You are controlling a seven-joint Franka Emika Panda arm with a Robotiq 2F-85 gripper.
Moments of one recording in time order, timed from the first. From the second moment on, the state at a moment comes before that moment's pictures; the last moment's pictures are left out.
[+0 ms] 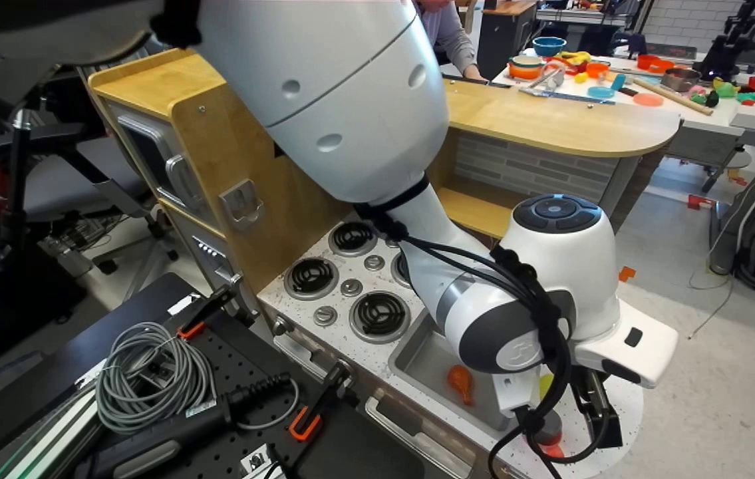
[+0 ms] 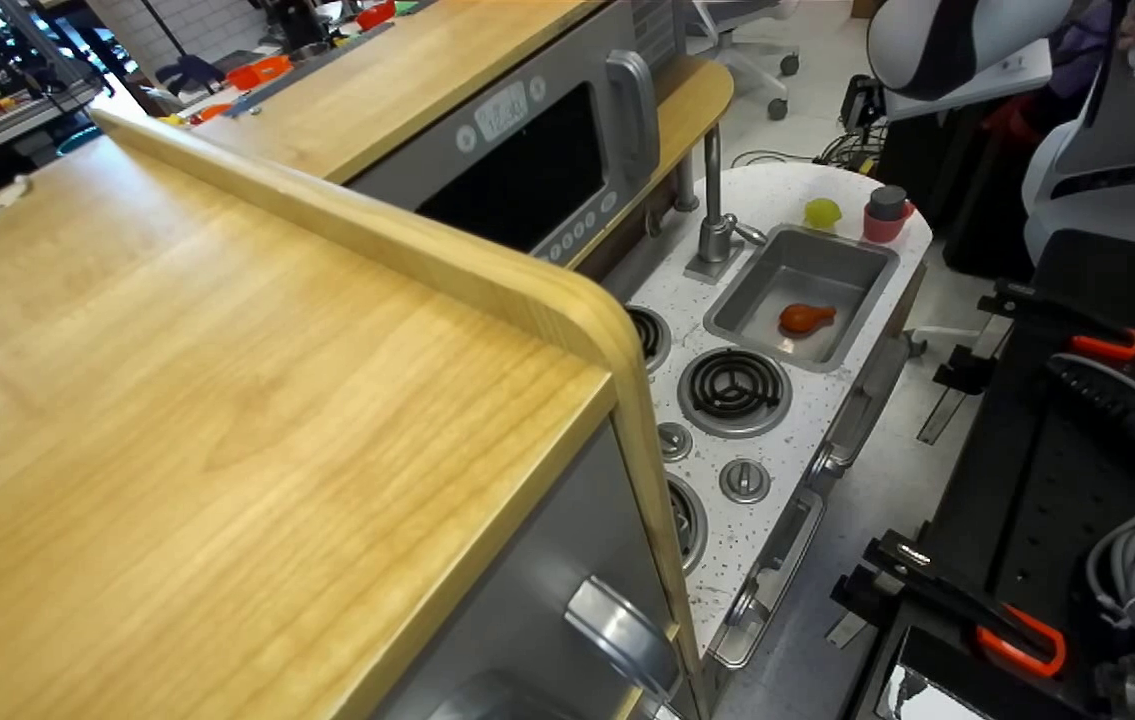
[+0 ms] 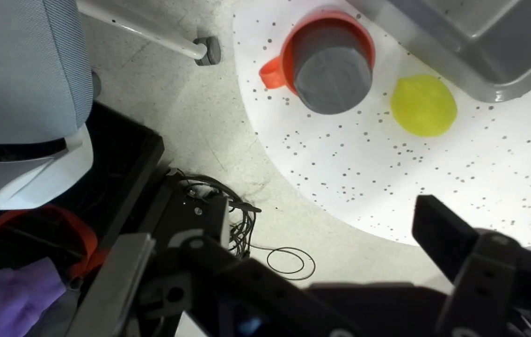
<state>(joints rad) -0.16 0.90 -0.43 -1.88 0.17 2.99 0.36</state>
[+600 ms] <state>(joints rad) -0.26 0.97 -0.27 -1.69 0.17 2.86 0.25</state>
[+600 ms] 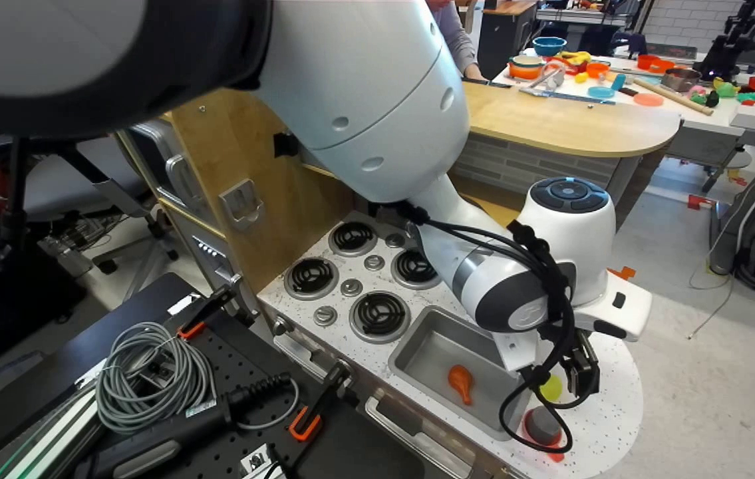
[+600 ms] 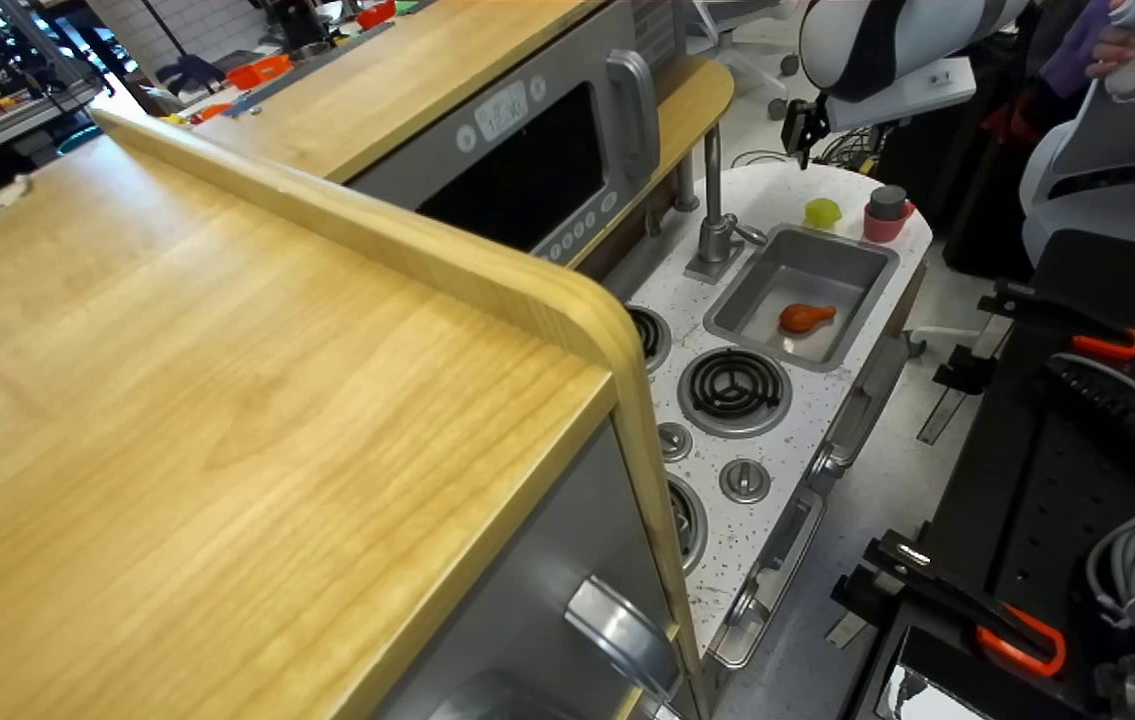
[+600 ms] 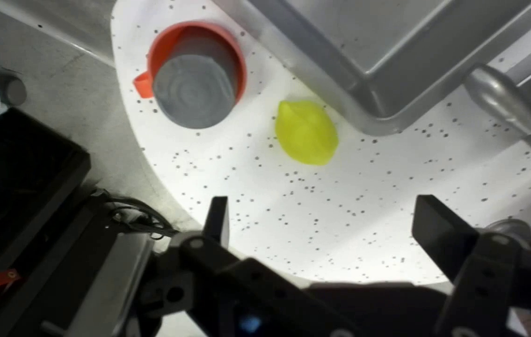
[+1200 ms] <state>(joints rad) -0.41 1.00 -0.12 -1.63 0.05 2.81 -0.14</state>
